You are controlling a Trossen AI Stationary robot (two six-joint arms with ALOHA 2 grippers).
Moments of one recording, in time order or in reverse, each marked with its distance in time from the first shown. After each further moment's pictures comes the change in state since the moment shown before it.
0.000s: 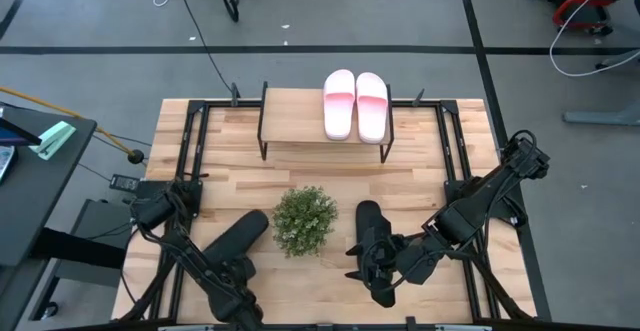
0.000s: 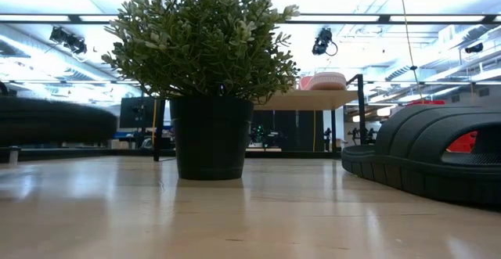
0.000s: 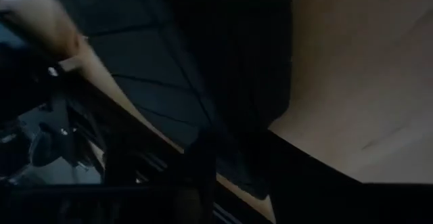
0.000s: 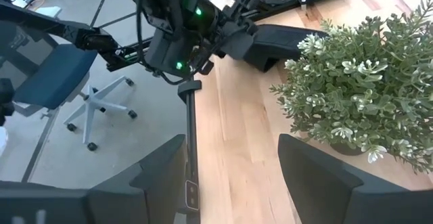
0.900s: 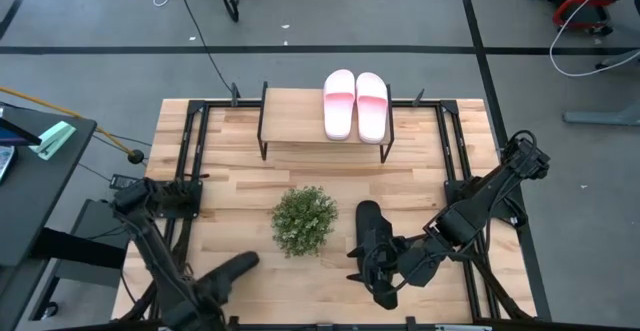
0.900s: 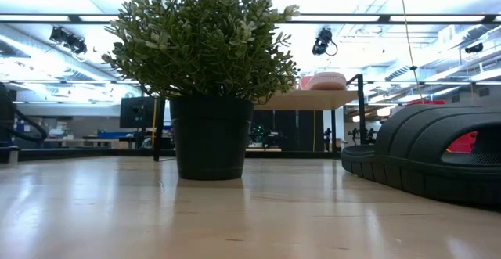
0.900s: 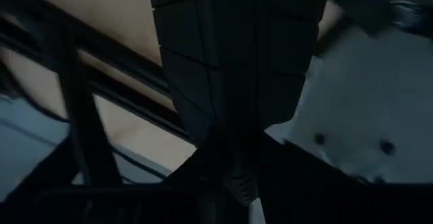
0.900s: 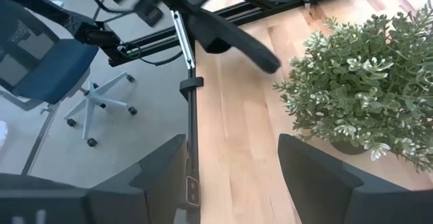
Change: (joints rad) left arm -0.122 -0.180 0.196 -0.043 0.208 -0.202; right arm 0.009 0.000 0.000 -0.005 0.002 -0.011
